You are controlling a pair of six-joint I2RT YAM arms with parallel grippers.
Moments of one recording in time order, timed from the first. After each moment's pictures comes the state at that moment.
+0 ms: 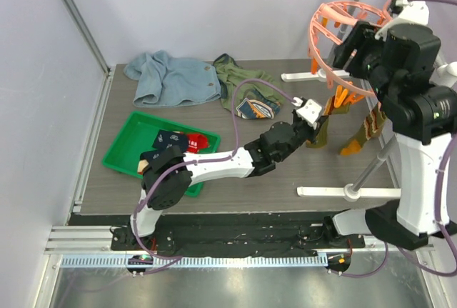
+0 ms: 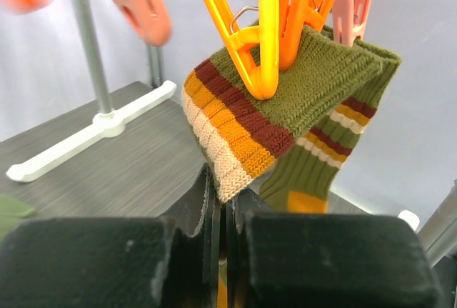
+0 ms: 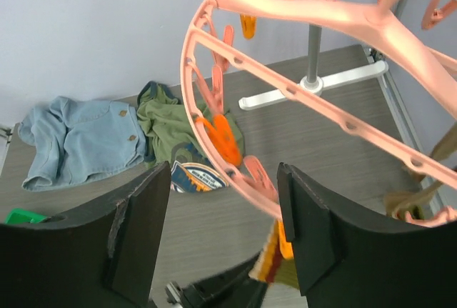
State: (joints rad) left arm -1.18 2.05 1.58 0.68 -0.29 -0.02; right arm 0.31 1.40 2.29 -1.11 0.36 0.30
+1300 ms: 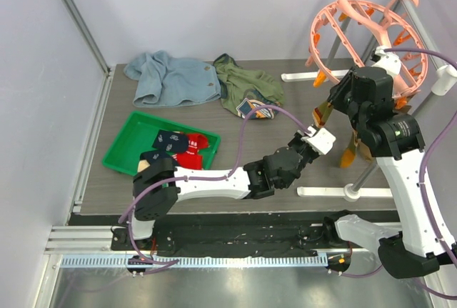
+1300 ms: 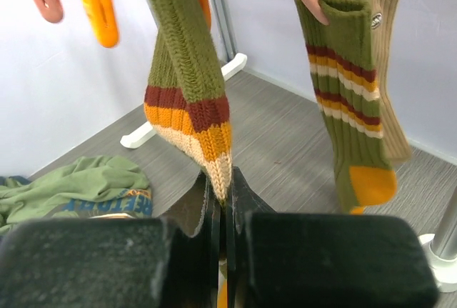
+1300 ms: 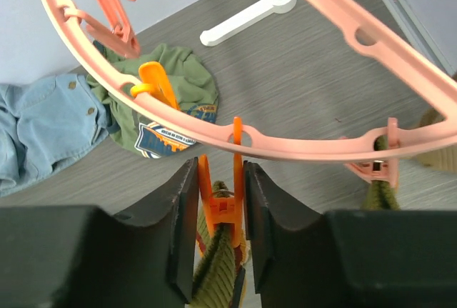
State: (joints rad) left arm -1.35 1.92 1.46 0.61 -0.63 0.29; right arm 0.31 1.08 1.56 -0.91 0.45 0.55
